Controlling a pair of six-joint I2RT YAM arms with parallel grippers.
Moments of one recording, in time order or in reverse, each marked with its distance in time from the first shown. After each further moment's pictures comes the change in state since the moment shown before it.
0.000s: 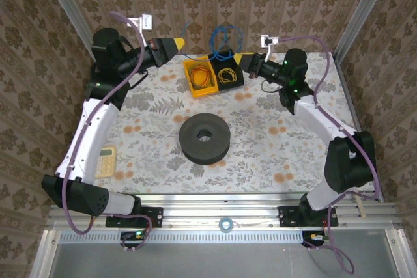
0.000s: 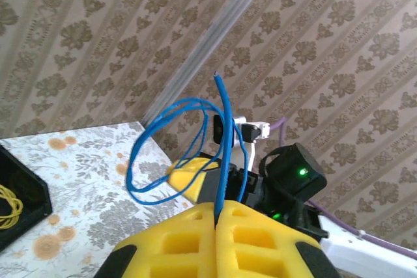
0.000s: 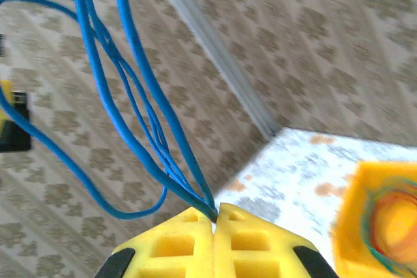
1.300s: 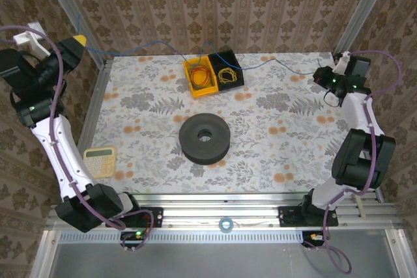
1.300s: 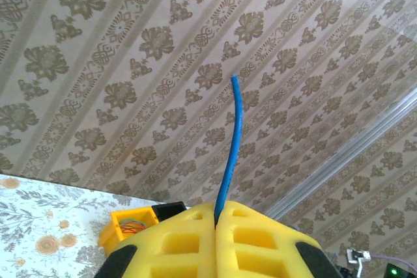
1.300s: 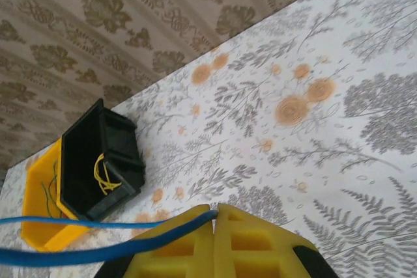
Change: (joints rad) left arm 0.770 -0.119 -0.053 0.014 0.192 -0.085; right arm -0.579 0.042 0.045 -0.633 0.238 -0.246
